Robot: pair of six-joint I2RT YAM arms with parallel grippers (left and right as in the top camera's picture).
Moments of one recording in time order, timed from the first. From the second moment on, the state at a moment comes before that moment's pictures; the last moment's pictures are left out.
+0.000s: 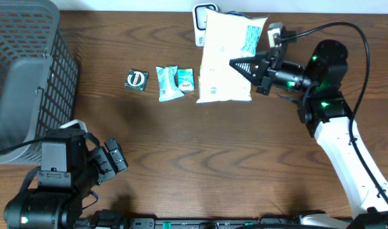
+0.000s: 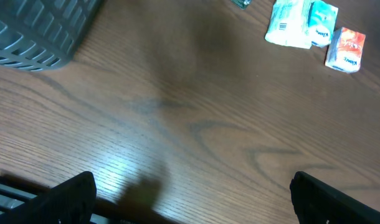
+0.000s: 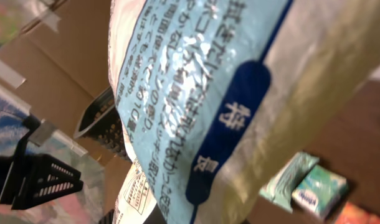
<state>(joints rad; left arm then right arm) -0.09 0.79 1.17 -1.41 -0.06 -0.49 0.14 1.41 1.05 0.20 -1.07 0.44</state>
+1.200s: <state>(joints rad) -0.09 0.79 1.17 -1.41 -0.06 -0.49 0.15 1.41 1.05 0.00 -0.90 0.44</state>
